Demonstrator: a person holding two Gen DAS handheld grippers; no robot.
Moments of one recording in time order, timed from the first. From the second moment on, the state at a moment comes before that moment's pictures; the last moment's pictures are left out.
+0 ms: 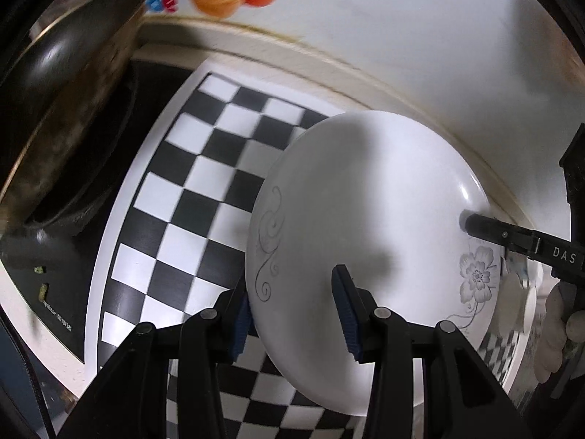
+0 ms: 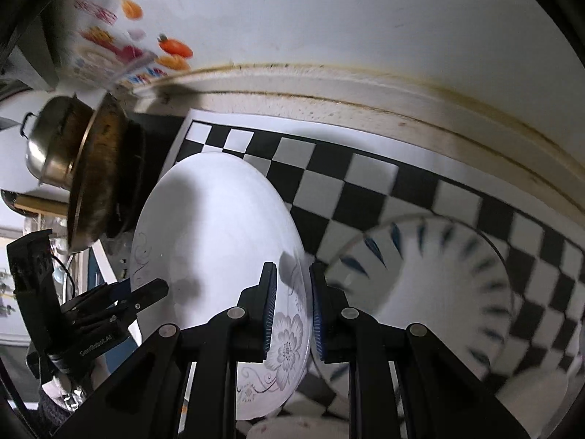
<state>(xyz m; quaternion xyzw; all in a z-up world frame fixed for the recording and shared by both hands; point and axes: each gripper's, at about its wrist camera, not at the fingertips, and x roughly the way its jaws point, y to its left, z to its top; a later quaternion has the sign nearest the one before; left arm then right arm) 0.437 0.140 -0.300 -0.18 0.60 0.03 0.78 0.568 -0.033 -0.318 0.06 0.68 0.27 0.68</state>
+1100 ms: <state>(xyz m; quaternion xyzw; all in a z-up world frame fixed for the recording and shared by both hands) 0.335 -0.043 -0.342 0.01 0.68 -0.14 0.72 0.304 -0.243 -0.345 0.17 0.69 0.08 0.70</state>
